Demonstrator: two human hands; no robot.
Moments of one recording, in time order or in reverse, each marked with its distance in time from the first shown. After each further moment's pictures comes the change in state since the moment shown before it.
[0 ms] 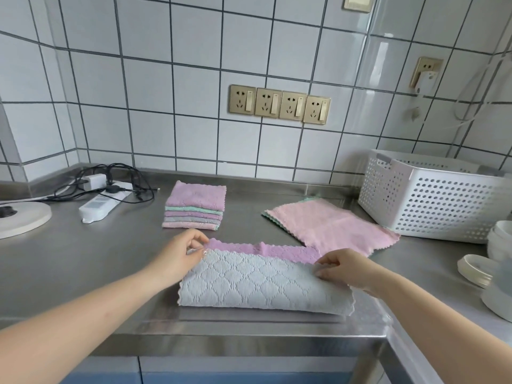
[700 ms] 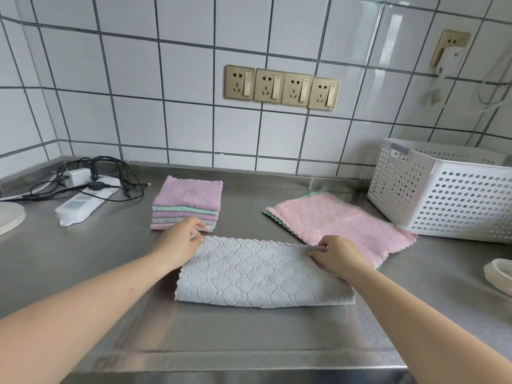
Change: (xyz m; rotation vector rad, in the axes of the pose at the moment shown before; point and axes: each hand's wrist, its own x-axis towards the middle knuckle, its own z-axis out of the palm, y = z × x) left_hand 0.073 -0.017 0.016 0.240 0.024 -0.119; right_hand 0.077 -0.004 0.014 -0.219 0.261 0.065
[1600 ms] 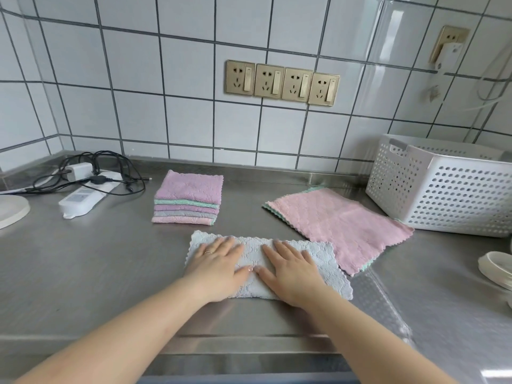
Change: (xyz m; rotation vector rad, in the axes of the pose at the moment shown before) left_hand -0.051 0.042 0.051 0.545 -0.315 0.155; right_hand -0.047 -0.050 0.067 -0.309 -0.099 -0.349
